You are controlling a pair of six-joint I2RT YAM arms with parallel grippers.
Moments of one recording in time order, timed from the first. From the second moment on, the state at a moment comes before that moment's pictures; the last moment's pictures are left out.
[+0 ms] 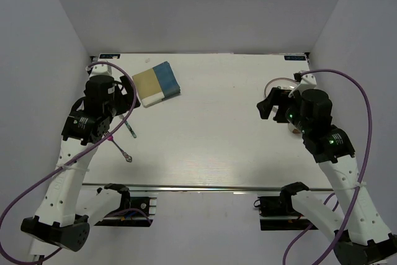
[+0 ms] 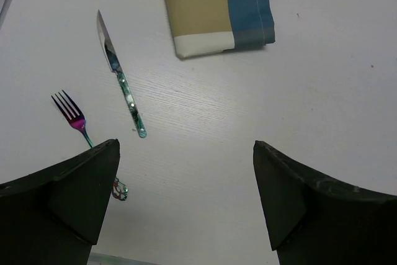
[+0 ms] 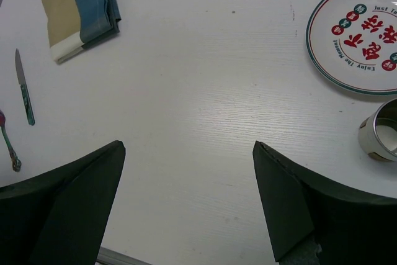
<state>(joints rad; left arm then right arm) -0.26 0.99 1.29 -0.87 -0.30 -0.43 0.33 0.81 1.06 -0.65 -0.02 0.33</state>
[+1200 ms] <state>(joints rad) -0.35 2.35 2.20 -0.88 -0.15 -0.29 0.33 0.79 0.86 -0.44 -0.34 0.33</state>
